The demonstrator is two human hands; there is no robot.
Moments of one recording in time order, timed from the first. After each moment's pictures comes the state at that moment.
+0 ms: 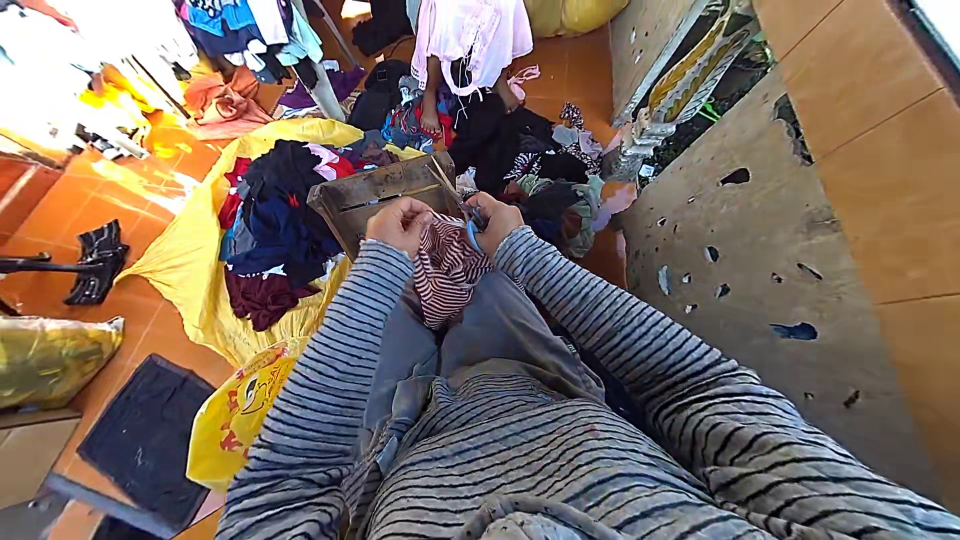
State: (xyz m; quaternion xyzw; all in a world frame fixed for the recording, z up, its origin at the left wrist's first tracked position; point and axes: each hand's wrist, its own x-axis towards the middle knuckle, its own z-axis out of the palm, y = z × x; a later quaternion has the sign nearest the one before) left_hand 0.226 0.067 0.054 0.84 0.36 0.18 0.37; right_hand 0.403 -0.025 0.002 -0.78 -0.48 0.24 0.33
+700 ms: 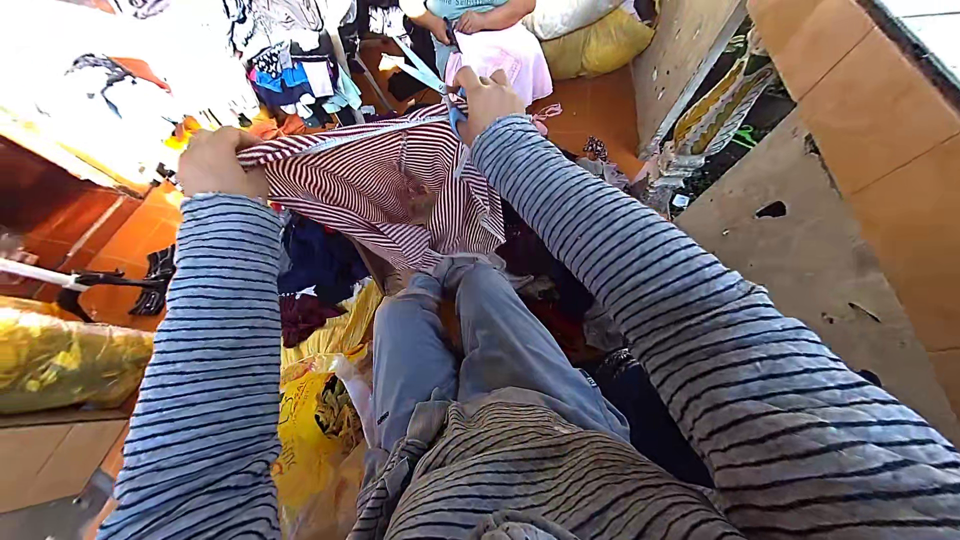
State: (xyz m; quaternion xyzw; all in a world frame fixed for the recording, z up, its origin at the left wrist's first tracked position) left_hand 0.137 0.148 0.223 0.82 0.54 0.20 -0.01; right_hand 0.444 0.090 0.159 -0.80 -0.55 0.01 0.26
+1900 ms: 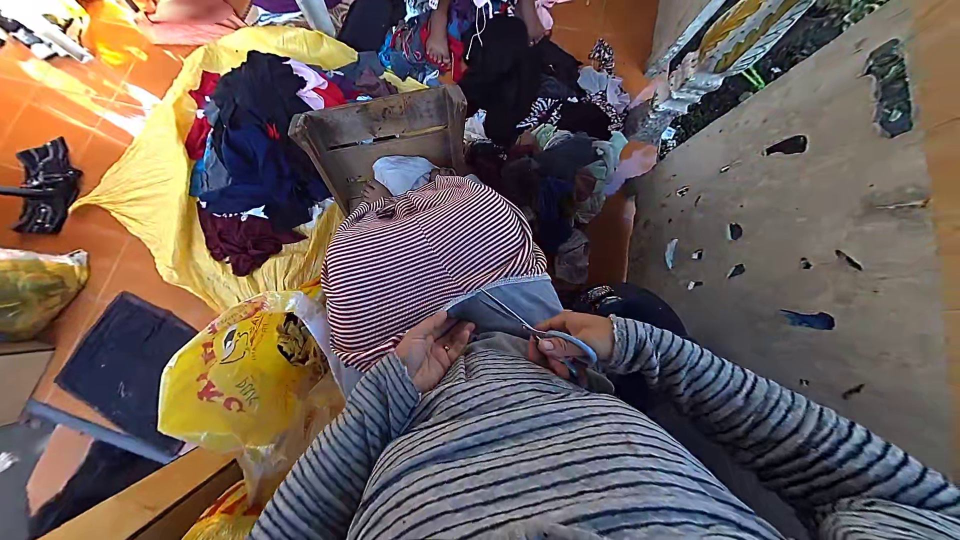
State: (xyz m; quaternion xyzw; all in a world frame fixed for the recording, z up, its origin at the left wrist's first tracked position) left_hand 0.153 -0.077 -0.042 0.08 0.52 0.11 0.84; right_hand 0.404 -0.198 -0.044 -0.51 -0.36 0.77 0.16
